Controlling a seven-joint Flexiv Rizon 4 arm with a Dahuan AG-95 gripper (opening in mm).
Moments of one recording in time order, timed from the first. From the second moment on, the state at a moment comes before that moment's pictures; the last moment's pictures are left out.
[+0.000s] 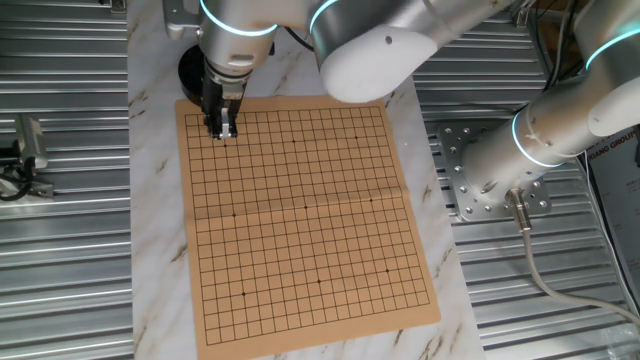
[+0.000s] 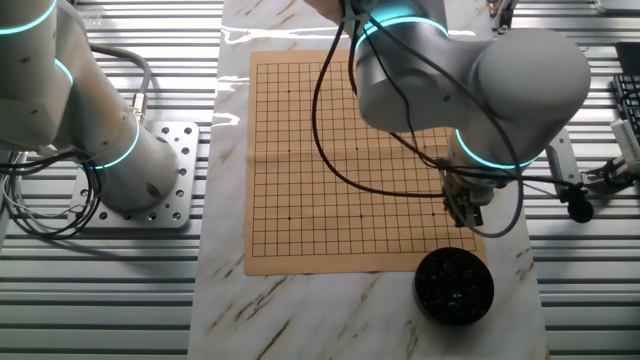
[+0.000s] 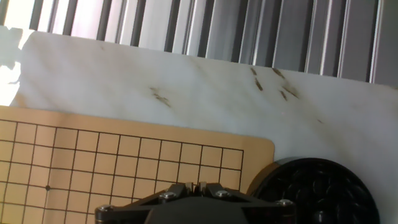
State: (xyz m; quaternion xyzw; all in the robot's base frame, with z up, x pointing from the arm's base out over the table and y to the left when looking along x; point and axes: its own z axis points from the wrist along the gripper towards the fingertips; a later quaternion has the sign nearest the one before) arm 0.593 -0.083 0.051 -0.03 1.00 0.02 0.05
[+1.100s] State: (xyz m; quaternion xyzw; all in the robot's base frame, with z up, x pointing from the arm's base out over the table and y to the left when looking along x) arm 0.596 -0.076 0.041 -0.03 1.00 0.01 0.05
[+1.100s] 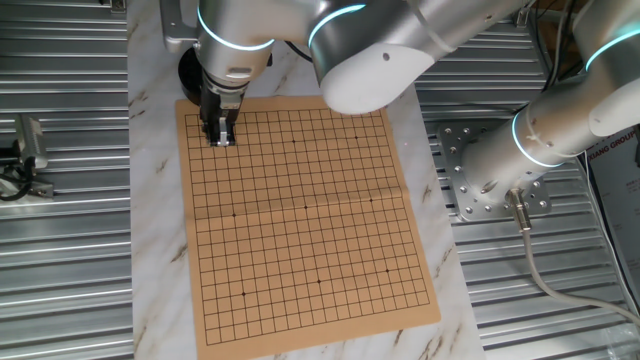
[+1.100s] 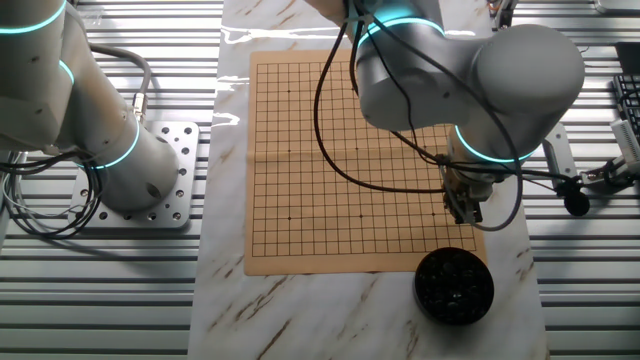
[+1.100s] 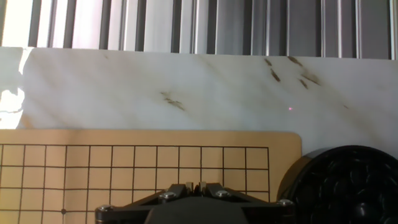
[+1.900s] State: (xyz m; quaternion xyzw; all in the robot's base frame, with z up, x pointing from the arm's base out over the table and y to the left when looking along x) arm 0.600 -0.075 0.034 -0.03 1.00 0.01 0.06
